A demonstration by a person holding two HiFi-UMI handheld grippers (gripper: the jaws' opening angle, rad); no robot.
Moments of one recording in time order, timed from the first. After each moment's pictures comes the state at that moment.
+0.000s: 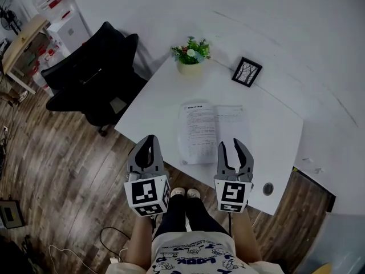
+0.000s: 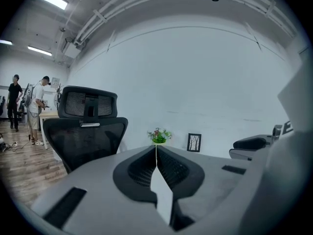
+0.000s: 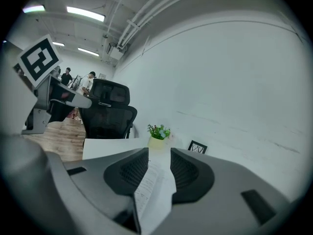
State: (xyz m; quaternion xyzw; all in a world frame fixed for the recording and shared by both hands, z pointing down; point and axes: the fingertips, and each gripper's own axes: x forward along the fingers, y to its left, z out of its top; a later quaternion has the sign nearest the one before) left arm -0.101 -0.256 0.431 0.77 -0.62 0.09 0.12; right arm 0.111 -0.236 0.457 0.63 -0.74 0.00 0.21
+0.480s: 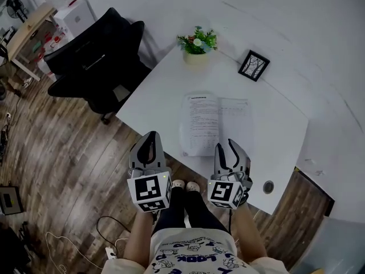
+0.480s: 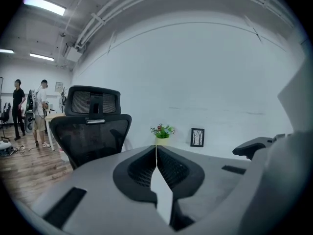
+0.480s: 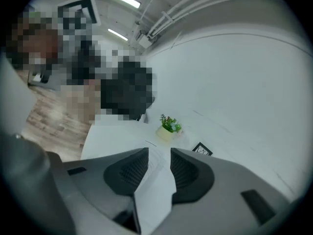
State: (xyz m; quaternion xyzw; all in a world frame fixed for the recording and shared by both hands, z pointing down) left arm -0.097 -0.239 0.455 0.76 -0.64 0.10 0.11; right arm 0.103 -0.219 0.512 0.56 -0.75 -0.10 0.34
